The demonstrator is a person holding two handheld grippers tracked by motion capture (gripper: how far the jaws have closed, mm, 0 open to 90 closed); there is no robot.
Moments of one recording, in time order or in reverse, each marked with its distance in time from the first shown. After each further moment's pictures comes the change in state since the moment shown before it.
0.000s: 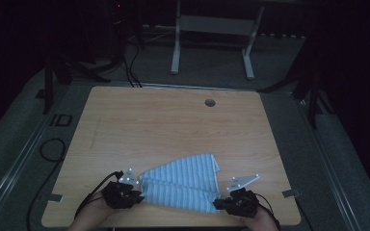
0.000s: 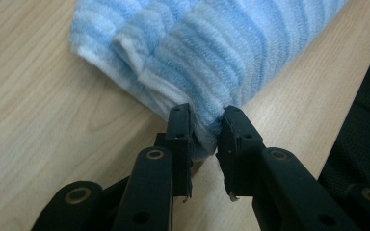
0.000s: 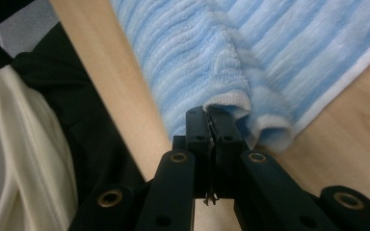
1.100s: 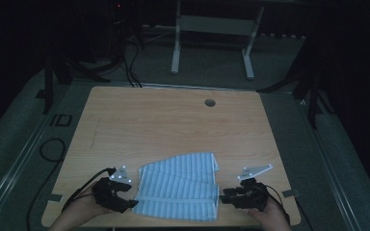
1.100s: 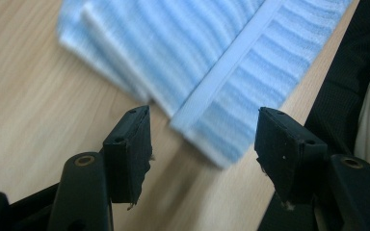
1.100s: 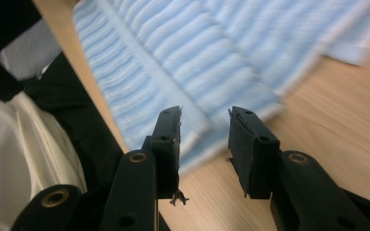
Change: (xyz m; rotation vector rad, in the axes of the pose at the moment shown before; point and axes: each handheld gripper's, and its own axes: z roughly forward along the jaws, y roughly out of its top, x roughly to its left) left arm 0.001 0.012 -0.024 0.052 -0.025 0.100; right arm -0.011 0.018 -0.024 -0.010 -0.001 0.061
